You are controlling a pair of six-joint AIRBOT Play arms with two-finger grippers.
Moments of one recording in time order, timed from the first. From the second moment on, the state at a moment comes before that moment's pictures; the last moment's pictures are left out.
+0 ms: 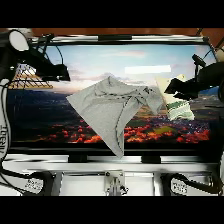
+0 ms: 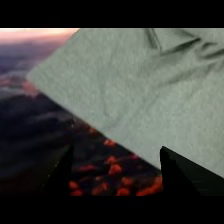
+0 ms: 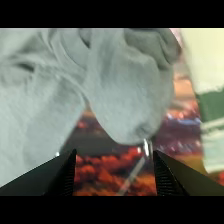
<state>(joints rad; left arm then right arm) -0.14 -1.61 1.94 1.36 -1.60 -1.57 -0.18 -1.38 1.41 1.95 -1.36 -1.61</state>
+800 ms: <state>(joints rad) -0.45 -1.16 0.67 0.79 -0.86 -1.71 -0.17 -1.38 1.33 1.96 -1.37 -1.71</state>
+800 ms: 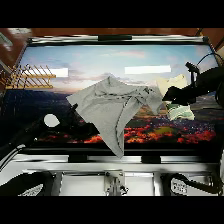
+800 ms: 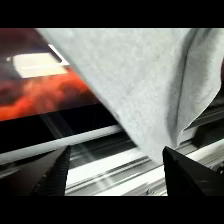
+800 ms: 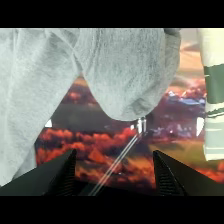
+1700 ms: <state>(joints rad) -0.67 -1.34 0.63 0.54 -0.46 -1.73 -0.17 -1.38 1.29 1.93 -1.36 -1.69</state>
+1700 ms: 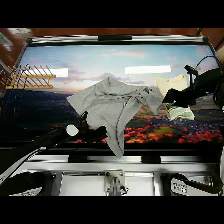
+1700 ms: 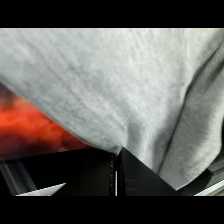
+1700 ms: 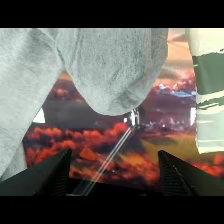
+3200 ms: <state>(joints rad) 0.15 -0.76 1.75 0.85 -1.01 -1.46 -0.12 -0.74 1.68 2.00 -0.77 -1.78</state>
